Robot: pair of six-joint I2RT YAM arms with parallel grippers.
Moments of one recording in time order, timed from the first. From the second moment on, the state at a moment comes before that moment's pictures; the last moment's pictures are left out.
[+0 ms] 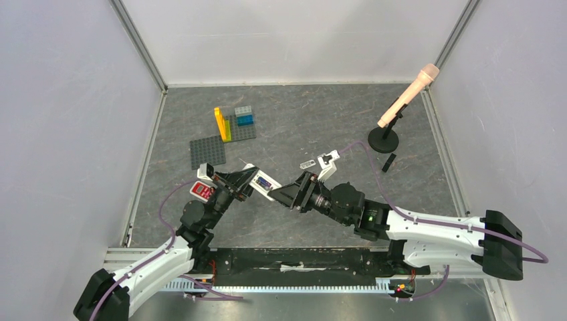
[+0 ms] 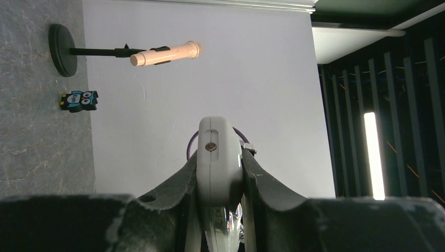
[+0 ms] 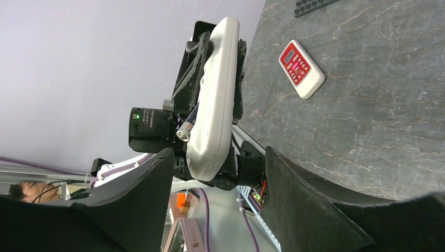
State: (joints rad) left arm -0.63 0.61 0.01 0.87 -0.02 -1.71; right arm 1.21 1.05 0.61 0.35 0.24 1.12
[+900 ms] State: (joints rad) left arm -0.63 0.61 0.01 0.88 -0.02 -1.72; right arm 1.16 1.11 0.62 0.40 0.21 1.20
